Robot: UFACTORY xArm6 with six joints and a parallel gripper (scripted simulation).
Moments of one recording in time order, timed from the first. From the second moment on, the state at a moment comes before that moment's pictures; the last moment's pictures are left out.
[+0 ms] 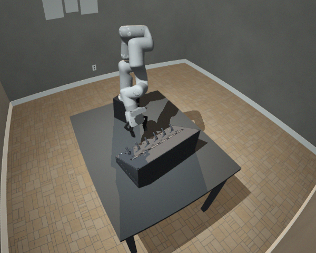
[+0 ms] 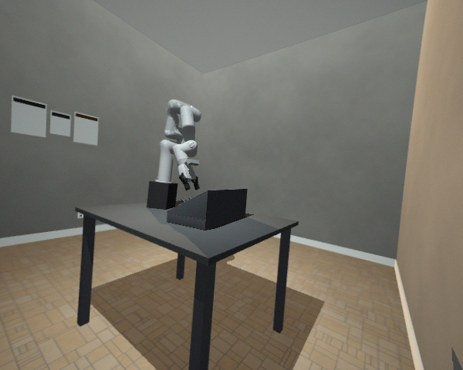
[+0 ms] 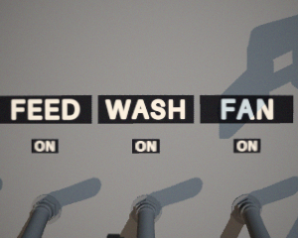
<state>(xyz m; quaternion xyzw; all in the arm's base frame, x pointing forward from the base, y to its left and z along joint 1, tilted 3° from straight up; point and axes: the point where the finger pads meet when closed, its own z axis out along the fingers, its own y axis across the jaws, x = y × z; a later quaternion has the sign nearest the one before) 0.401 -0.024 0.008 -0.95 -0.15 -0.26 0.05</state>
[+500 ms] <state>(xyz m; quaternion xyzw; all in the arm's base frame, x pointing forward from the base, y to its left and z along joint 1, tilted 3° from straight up) 0.403 -0.031 0.008 -0.95 -0.15 -0.26 0.05</state>
